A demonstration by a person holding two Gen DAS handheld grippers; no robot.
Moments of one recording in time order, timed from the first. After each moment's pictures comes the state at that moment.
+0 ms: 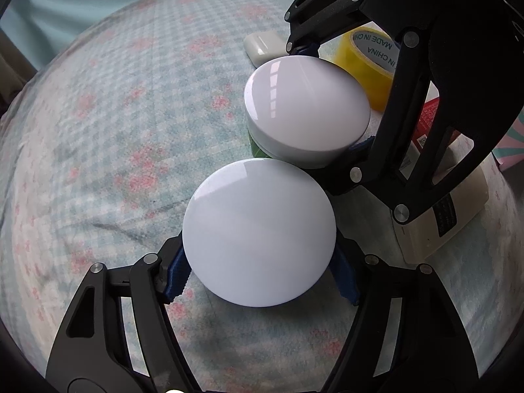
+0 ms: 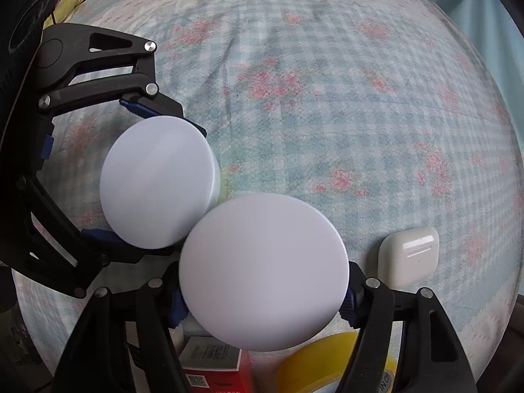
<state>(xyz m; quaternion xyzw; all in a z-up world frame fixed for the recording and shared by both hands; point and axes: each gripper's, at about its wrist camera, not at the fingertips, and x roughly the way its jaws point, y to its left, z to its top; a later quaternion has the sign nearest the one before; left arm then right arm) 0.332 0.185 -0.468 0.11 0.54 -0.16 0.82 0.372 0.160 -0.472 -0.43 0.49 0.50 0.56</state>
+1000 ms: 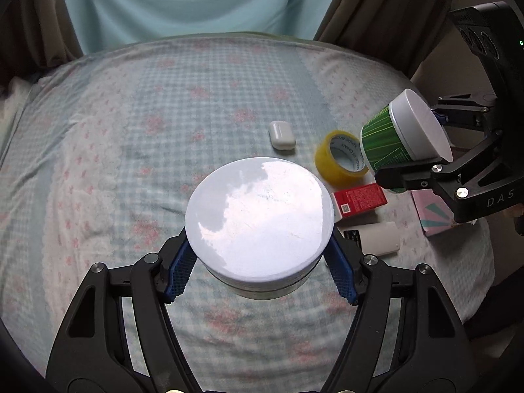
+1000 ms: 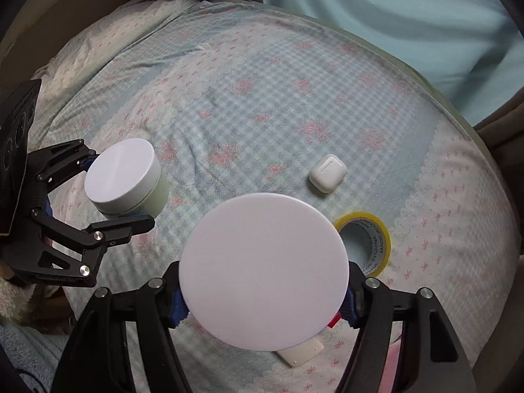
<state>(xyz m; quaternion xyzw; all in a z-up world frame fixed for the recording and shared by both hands) 0.278 0.235 -0.310 -0.03 0.49 -0.14 0.86 0.328 0.083 -0.296 -0.17 0.55 0.30 0.76</state>
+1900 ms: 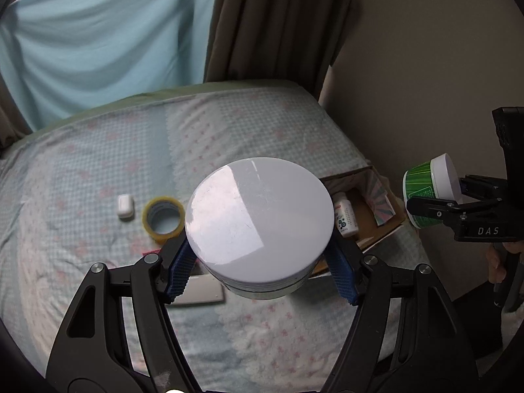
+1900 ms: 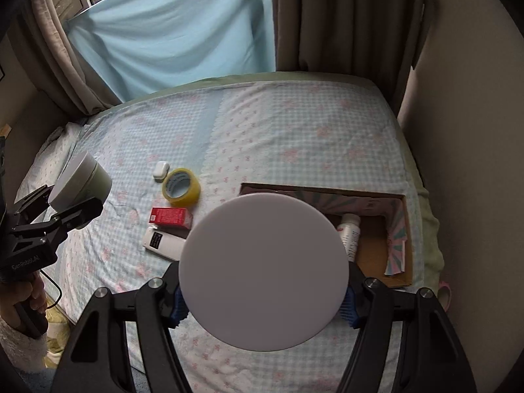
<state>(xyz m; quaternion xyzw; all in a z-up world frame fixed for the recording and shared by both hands) 0.229 -0.065 -0.170 0.01 0.44 -0.23 0.87 0.213 -0.304 -0.179 0.04 0.52 0.07 0.85</state>
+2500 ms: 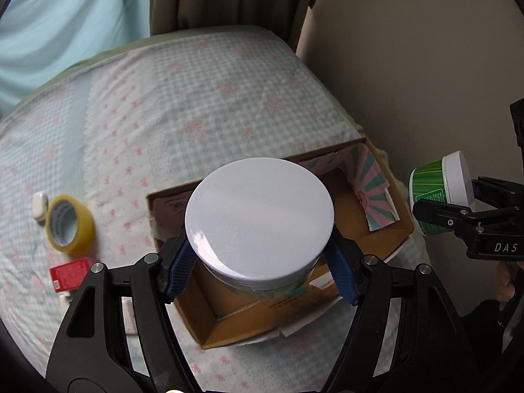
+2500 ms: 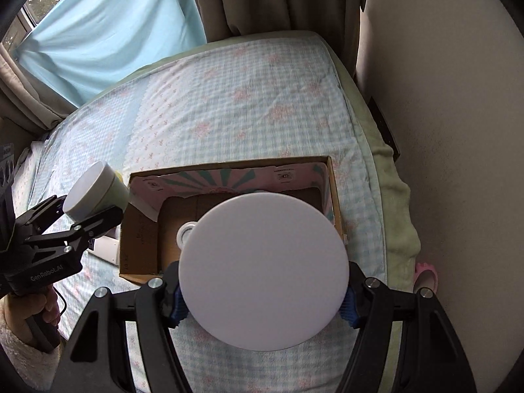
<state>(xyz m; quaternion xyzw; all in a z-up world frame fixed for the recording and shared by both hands) 0.293 -0.245 -0.287 0.03 0.52 -0.25 0.81 0.255 -0.432 -0.276 0.08 0.58 0.02 0.81</state>
